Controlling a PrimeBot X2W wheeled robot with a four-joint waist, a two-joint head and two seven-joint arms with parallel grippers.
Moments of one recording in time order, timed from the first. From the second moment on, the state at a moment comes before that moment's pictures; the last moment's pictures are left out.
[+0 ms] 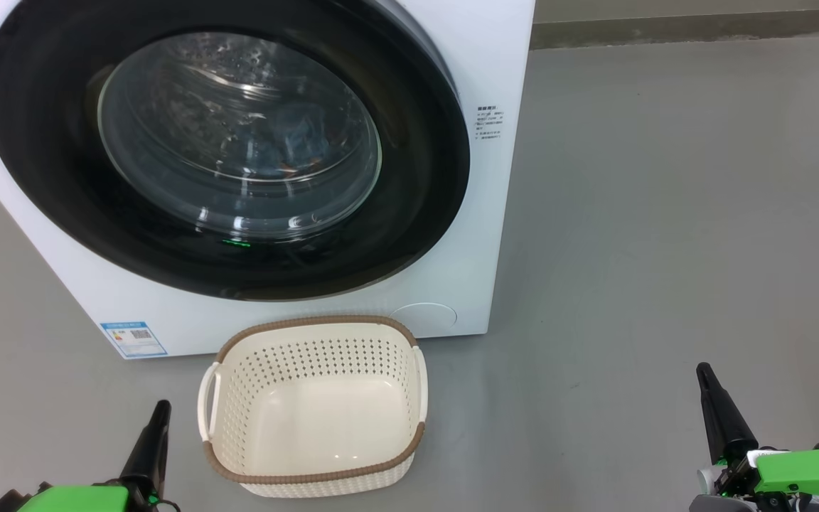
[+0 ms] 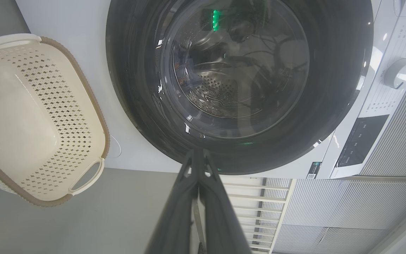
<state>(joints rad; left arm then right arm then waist) -0.07 0.03 0.08 0.27 -1.60 -0.13 0.11 -0.07 -0.06 -0.12 0.27 1.62 0.13 0.10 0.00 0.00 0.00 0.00</state>
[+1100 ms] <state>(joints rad) -0.07 0.03 0.08 0.27 -1.60 -0.13 0.11 -0.07 -0.05 -0.12 0.27 1.62 0.13 0.10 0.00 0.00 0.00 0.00</state>
